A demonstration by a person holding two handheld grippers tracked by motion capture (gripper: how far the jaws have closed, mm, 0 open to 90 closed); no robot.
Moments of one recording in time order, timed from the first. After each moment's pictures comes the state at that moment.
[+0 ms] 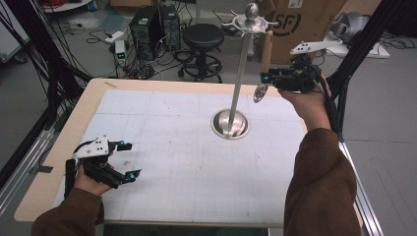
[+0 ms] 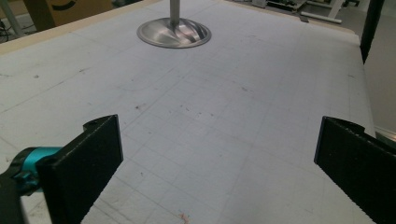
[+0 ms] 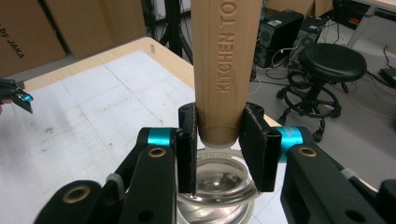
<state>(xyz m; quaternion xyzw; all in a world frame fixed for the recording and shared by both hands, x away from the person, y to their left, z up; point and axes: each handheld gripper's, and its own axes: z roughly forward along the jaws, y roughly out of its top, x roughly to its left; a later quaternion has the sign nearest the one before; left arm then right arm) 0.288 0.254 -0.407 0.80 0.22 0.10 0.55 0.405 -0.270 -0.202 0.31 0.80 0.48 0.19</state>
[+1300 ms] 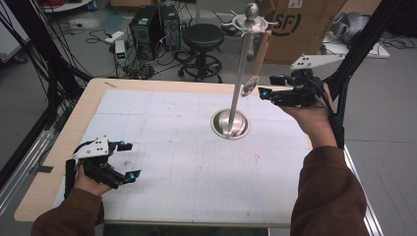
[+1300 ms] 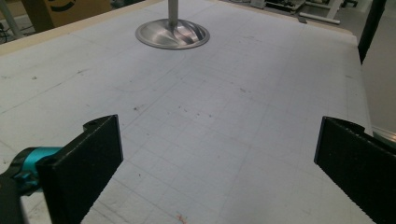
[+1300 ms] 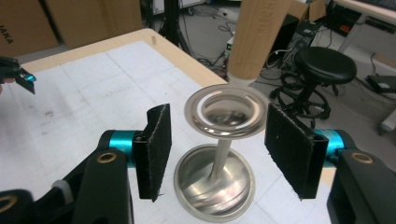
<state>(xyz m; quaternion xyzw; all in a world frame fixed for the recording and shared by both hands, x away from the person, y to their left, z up) 0.287 0.253 -0.407 0.80 0.22 0.10 0.56 0.369 -0.266 -0.210 0.30 0.81 0.46 0.22</state>
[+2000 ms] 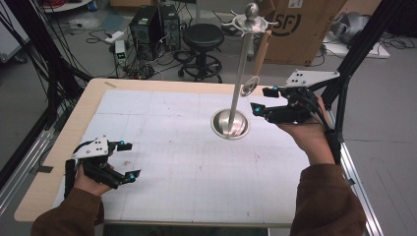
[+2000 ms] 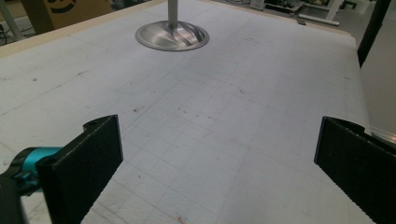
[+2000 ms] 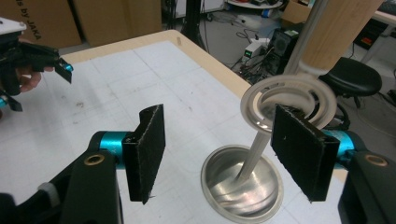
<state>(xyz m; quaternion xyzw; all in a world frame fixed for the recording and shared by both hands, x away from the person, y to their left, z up) 0.287 0.254 -0.406 0.79 0.22 0.10 0.56 0.337 -0.252 -0.226 0.26 0.81 0.48 0.21</state>
